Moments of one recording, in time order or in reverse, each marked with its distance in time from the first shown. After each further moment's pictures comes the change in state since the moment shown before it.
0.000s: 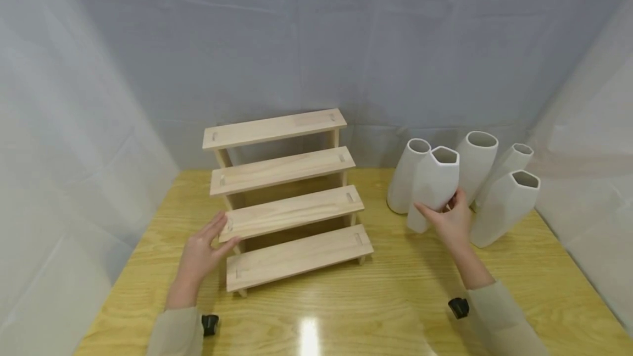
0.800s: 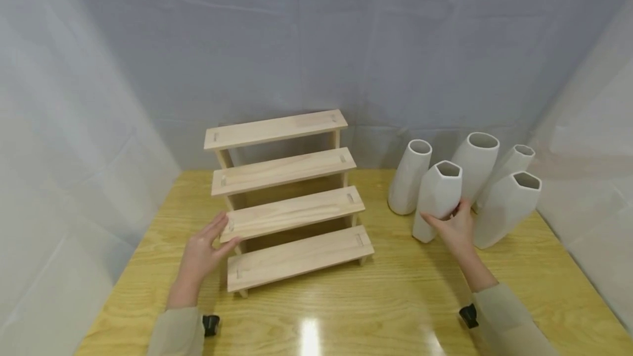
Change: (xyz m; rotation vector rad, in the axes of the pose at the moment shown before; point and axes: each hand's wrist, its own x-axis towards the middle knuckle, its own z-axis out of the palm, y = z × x) left_hand 0.000 -0.002 0.001 0.011 -0.014 0.002; right_hand -0.001 0.027 -0.010 -0.102 -0.038 0.086
